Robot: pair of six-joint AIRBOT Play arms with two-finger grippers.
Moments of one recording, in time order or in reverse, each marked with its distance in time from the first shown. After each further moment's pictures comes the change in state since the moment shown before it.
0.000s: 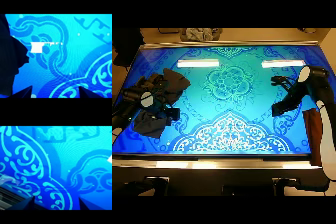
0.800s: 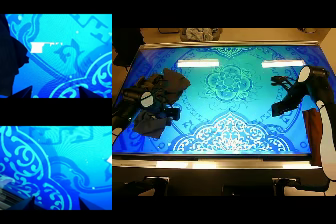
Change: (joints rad) left arm 0.000 -0.001 0.000 0.000 0.014 0.000; right arm 0.000 0.000 0.000 0.000 -0.014 0.000
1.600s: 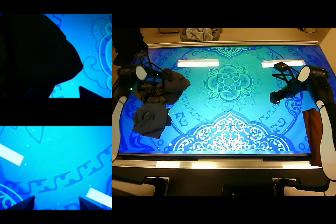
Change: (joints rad) left arm 0.242 -0.441 0.537 -0.096 0.391 -0.032; right arm 0.000 0.000 0.000 0.003 -0.358 0.010
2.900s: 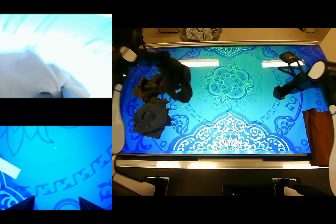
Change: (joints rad) left arm 0.003 -0.044 0.319 -0.294 -0.046 0.263; right arm -0.002 0.164 0.002 0.013 -0.002 -0.032
